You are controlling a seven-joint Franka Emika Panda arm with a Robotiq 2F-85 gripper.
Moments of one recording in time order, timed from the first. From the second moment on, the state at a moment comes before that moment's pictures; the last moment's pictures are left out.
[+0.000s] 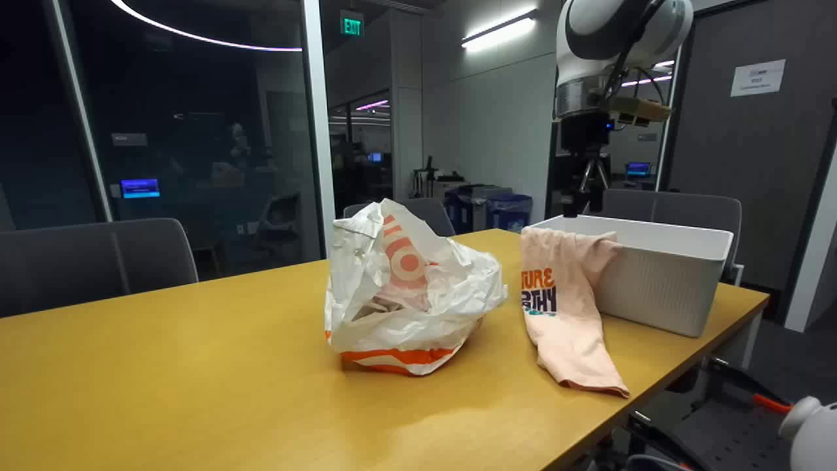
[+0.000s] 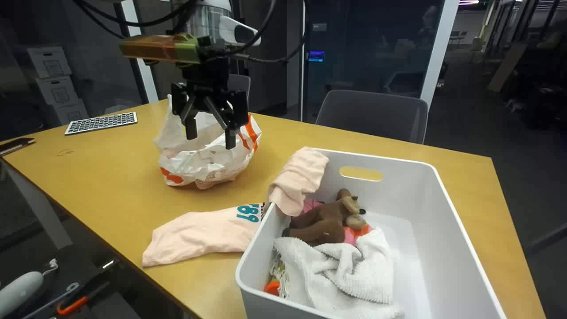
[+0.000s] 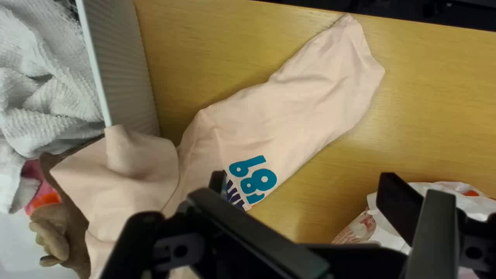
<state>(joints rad) 0.05 -0.30 0.00 -2.49 -0.02 2.10 -0.14</state>
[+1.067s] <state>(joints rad) 0.05 -0.30 0.00 -2.48 -0.02 2.10 -0.14</state>
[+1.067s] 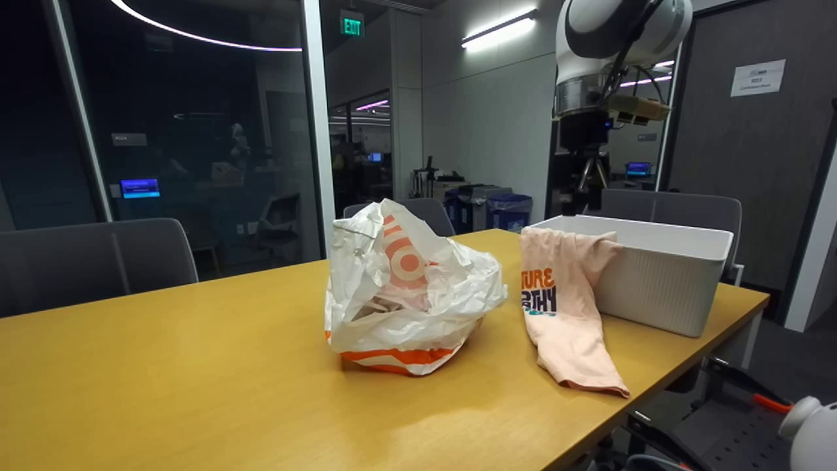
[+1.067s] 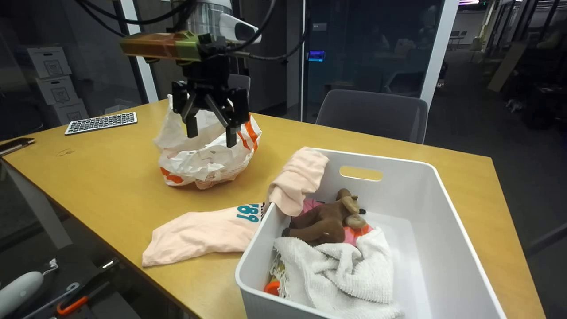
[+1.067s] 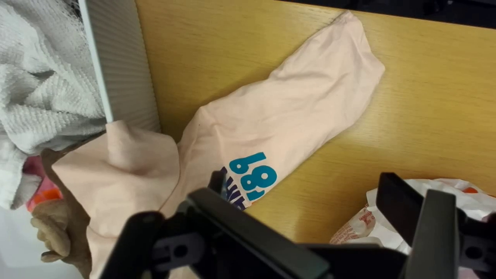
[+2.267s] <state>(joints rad) -0.04 -0.19 -0.01 -2.47 -0.02 2.10 0.14</state>
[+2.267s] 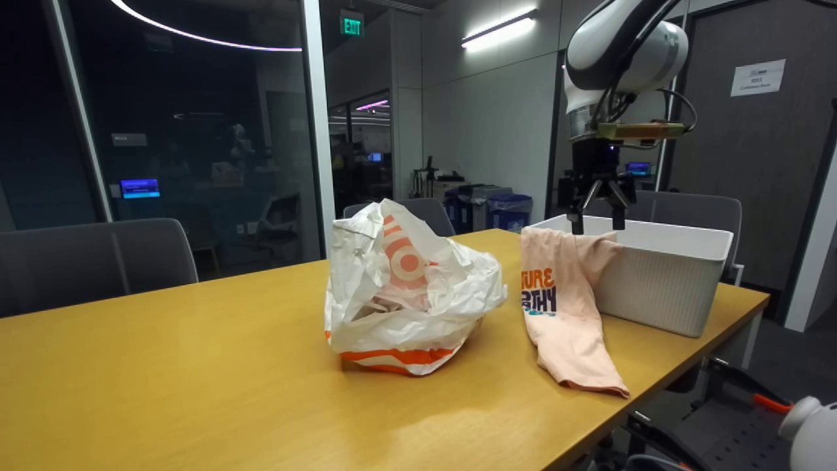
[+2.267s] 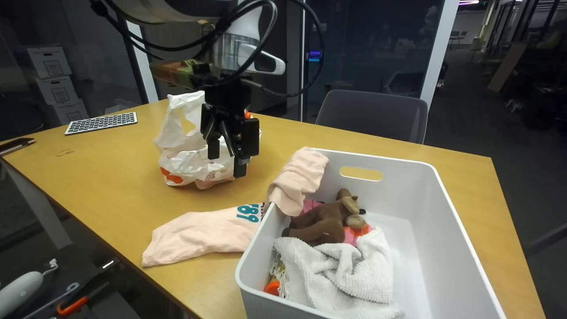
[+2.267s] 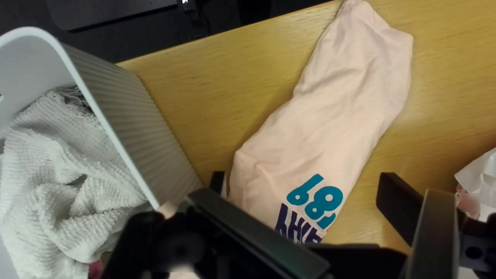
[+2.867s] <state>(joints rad) -0.06 -0.08 -0.01 -2.43 -0.14 2.25 0.35</state>
